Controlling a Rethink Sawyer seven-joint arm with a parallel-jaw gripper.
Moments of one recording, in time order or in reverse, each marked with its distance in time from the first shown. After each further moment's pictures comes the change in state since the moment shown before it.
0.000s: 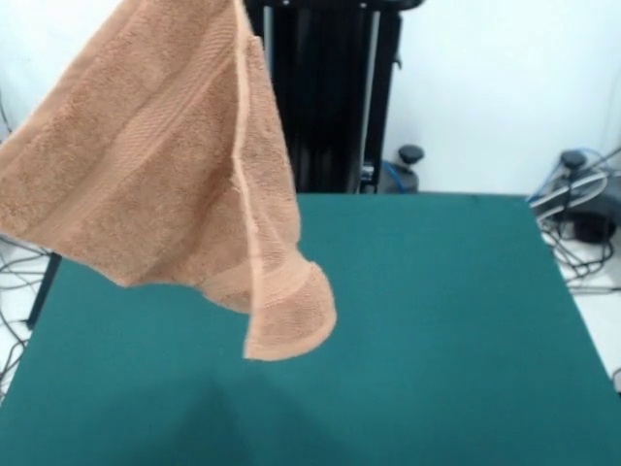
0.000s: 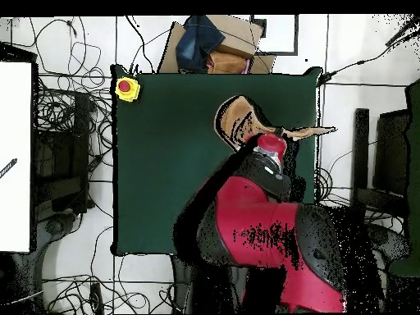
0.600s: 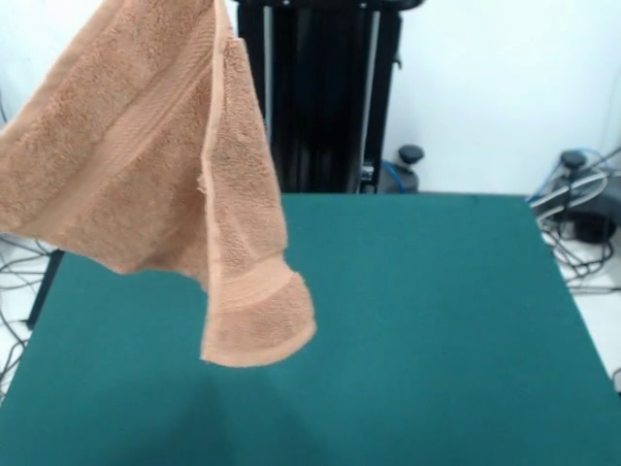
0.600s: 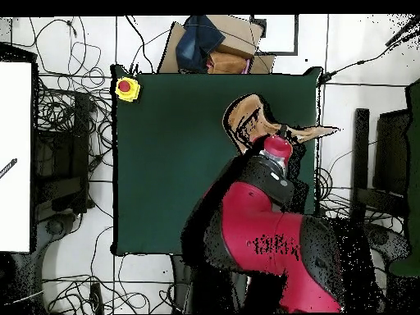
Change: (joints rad) arm 0.088 0.081 -0.164 -0.009 0.062 -0.187 0.132
